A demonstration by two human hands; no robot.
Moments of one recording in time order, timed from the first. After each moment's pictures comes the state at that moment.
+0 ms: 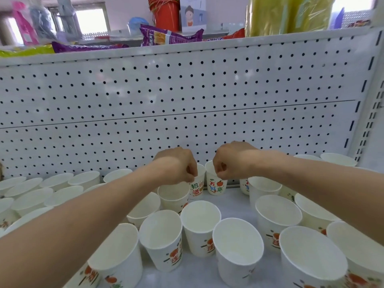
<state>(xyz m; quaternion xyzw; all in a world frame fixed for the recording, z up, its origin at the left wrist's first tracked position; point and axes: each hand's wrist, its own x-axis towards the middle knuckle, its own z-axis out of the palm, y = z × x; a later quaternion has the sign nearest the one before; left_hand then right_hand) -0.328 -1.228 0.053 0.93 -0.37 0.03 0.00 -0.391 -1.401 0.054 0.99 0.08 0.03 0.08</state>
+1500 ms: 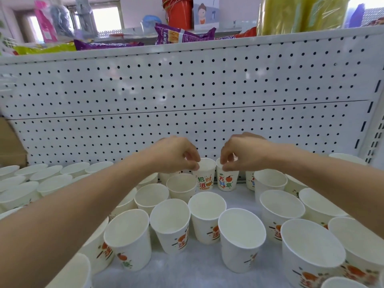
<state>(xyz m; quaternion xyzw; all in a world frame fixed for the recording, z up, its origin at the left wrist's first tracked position) -0.344 -1.193 0.071 0.91 -0.40 0.04 0.09 -0.413 -1.400 0.067 0.99 0.11 0.07 0.02</state>
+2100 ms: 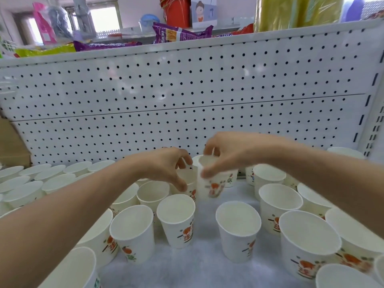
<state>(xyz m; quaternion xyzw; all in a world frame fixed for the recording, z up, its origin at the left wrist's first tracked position) -0.354 -1.172 0.061 0.93 -0.35 -0.08 0.08 -0.454 -1.346 0.094 0.99 0.06 -0.02 -0.10</state>
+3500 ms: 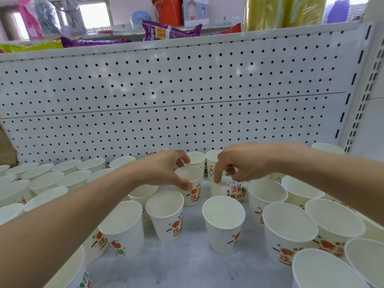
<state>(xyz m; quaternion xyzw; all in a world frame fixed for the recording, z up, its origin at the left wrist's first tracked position) -0.374 -1.188 0.046 0.93 -0.34 -0.06 0.13 -0.467 -1.391 0.071 0.98 0.17 -0.05 0.03</state>
